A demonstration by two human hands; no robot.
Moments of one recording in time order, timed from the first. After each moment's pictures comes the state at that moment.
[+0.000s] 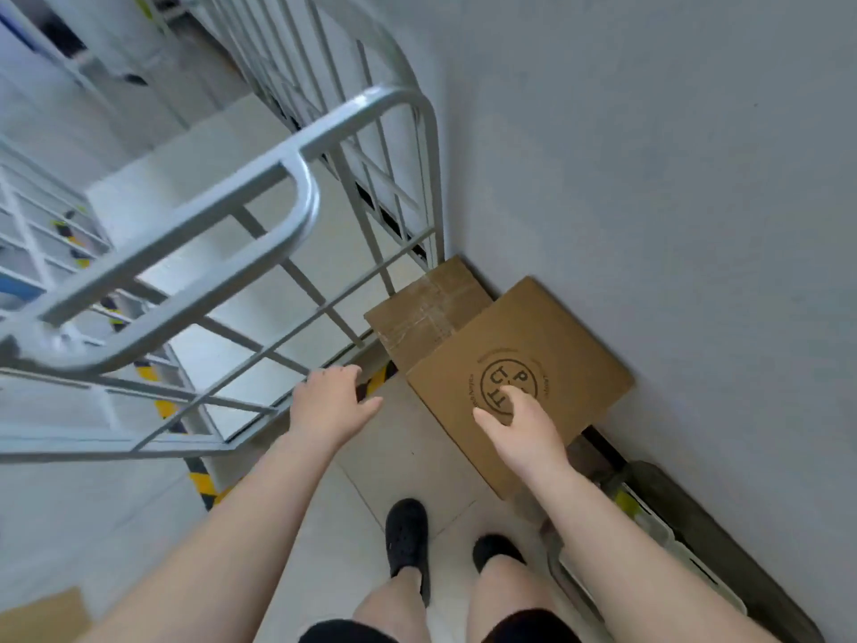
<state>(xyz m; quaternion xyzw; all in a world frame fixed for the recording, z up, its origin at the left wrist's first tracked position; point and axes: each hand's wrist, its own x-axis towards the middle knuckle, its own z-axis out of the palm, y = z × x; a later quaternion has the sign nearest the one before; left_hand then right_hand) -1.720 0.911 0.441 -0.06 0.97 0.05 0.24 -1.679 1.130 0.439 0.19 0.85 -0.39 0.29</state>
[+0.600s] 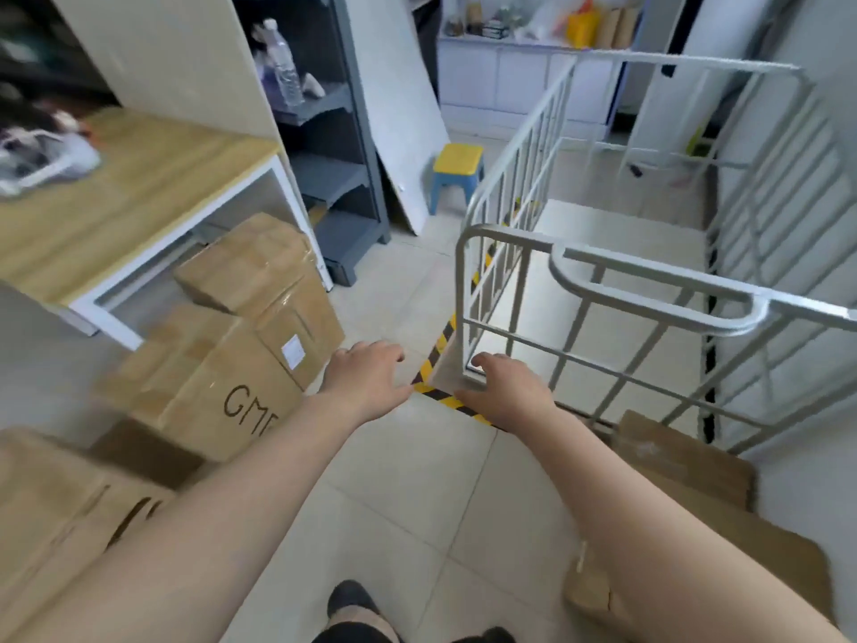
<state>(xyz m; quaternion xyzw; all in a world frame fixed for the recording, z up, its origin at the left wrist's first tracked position) -1.364 0.820 0.642 -0.46 0.88 0.10 0.08 -1.525 0.911 0.631 -0.52 0.81 -0.08 0.26</state>
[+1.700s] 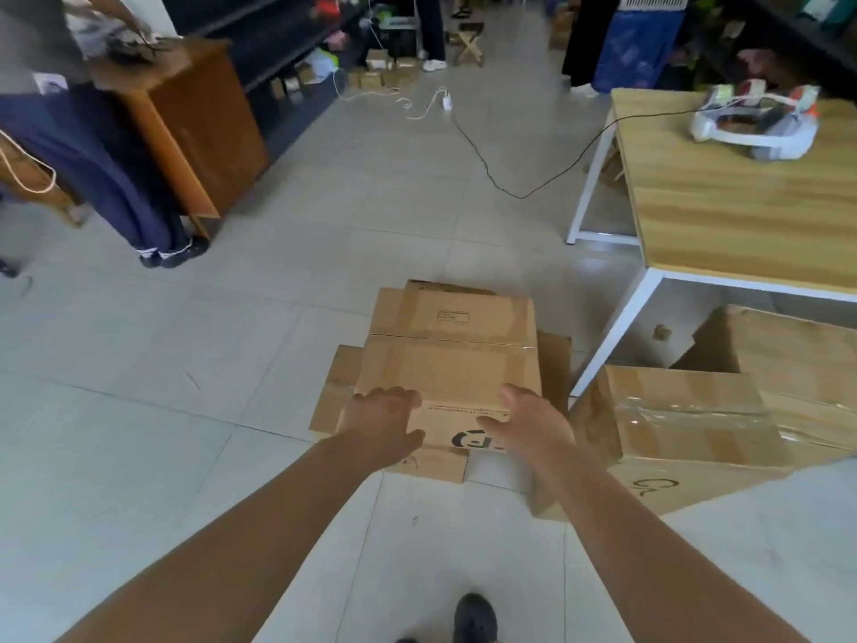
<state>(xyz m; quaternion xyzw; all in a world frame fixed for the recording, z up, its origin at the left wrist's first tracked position) -0.811 0.885 0.618 -0.88 0.43 0.19 0.02 -0.932 0.733 0.596 -0.88 0.36 0.09 0.28</state>
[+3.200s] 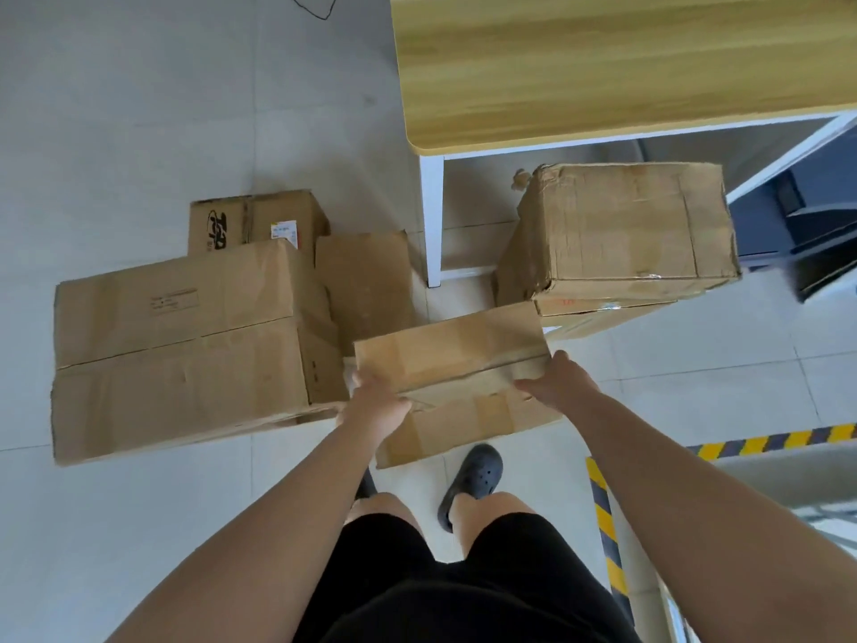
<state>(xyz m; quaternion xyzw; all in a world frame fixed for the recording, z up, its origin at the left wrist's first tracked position) -0.963 0.503 0.469 -0.85 0.17 0.50 -0.06 -1.141 0.361 0.471 -0.64 0.62 0.25 0.37</state>
